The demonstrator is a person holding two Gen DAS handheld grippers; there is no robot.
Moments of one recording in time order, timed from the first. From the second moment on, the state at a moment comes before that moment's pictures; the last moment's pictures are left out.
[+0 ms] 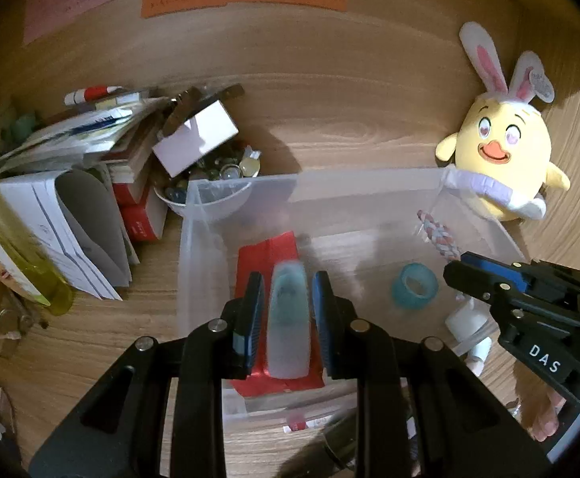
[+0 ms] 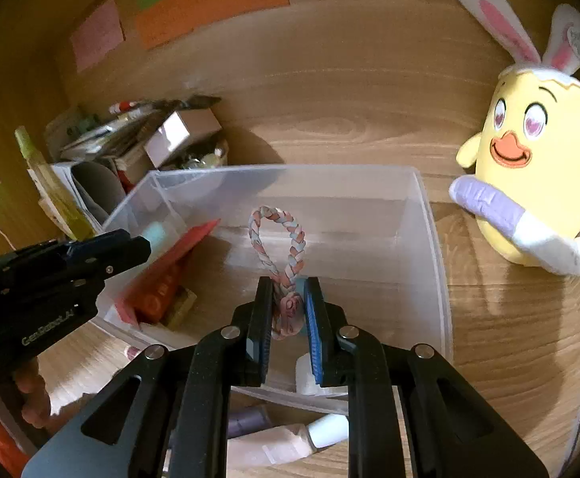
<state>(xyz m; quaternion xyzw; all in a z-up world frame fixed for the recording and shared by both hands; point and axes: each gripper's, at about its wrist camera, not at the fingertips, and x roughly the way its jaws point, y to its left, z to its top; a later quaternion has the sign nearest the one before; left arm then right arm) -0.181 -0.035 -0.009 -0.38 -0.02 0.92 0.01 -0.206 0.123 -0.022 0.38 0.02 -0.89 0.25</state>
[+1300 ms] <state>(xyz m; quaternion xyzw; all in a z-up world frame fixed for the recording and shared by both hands) -0.085 -0.041 -0.001 -0.36 0.00 0.93 0.01 -0.118 0.164 -0.018 0.38 0.00 -0.89 0.23</state>
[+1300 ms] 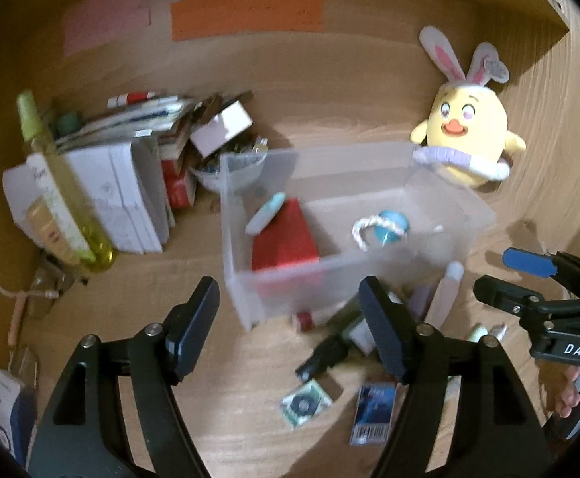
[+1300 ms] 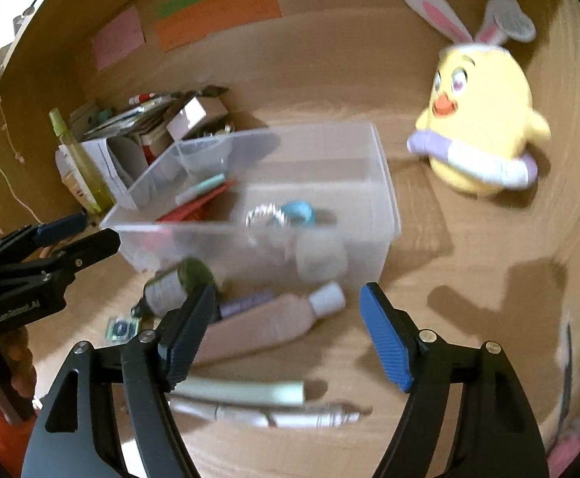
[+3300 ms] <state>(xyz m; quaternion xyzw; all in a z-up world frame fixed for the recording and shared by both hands) -0.042 0.006 -0.067 -0.43 0.01 0.90 0.07 -0.039 0.121 -0.068 0.42 0.14 -0.83 0.33</state>
